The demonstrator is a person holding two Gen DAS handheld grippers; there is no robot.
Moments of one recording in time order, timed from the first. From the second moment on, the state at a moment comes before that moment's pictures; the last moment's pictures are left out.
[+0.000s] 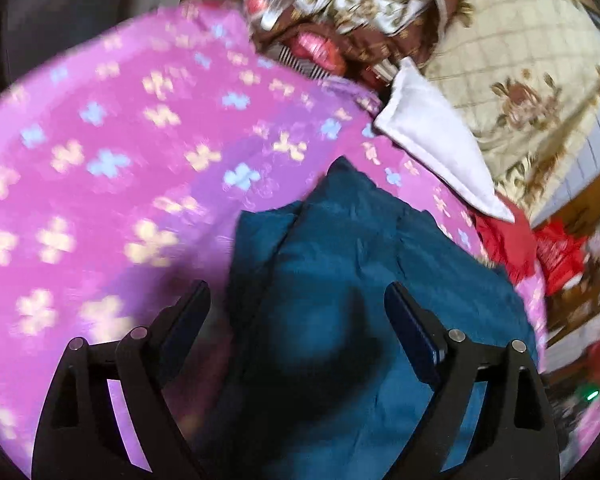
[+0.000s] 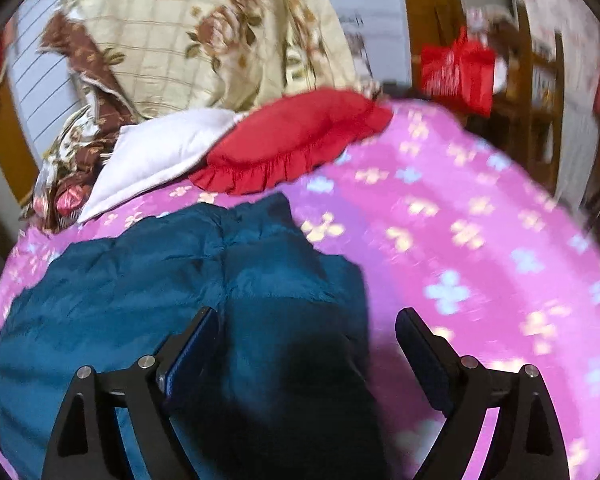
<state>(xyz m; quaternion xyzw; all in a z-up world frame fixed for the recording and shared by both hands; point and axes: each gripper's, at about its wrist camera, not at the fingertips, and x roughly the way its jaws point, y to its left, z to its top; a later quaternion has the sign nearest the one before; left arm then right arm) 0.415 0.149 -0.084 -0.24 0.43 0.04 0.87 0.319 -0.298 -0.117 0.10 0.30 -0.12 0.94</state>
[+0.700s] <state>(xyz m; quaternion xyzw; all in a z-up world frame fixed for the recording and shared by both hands) 0.255 0.152 -0.056 -0.15 0.42 0.06 0.89 0.096 -0.367 -0.105 0.10 0.31 -0.15 0.93</state>
